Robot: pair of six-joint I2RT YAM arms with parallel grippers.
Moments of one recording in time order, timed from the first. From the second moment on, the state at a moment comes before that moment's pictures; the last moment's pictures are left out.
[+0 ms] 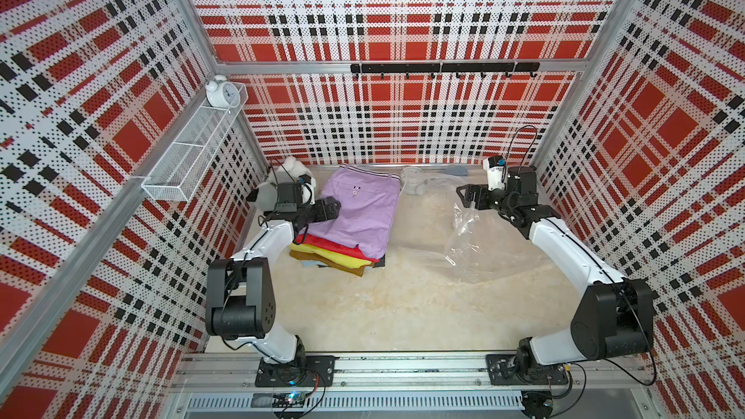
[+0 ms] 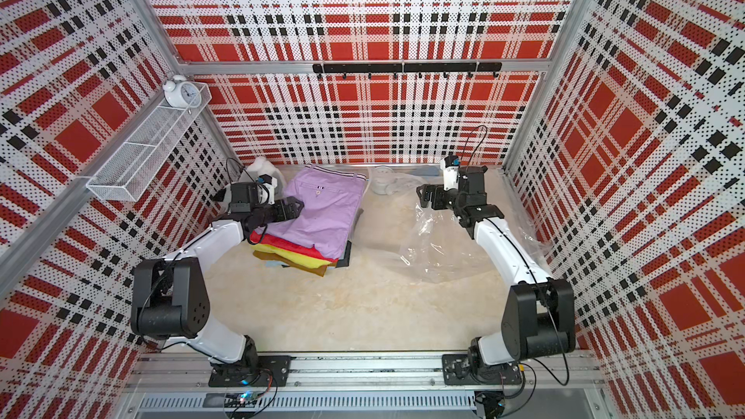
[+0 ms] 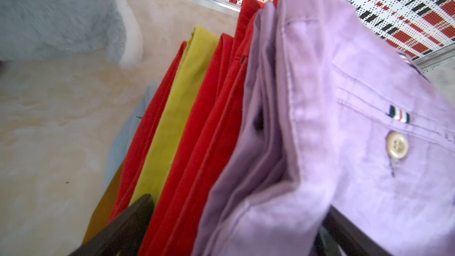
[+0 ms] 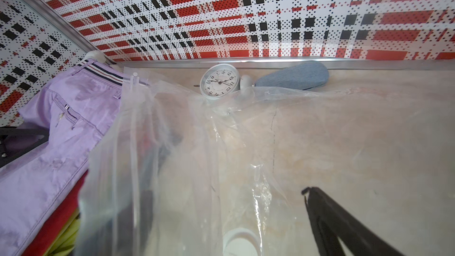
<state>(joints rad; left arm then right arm) 0.00 1.59 1.02 -0.14 0.34 -0.26 0.12 1.46 1.14 -0.19 -0.30 0.15</state>
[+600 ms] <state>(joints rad) -0.14 1.56 0.99 -0.05 0.29 -0.37 0.11 1.35 1.15 -0.24 -0.26 0.14</state>
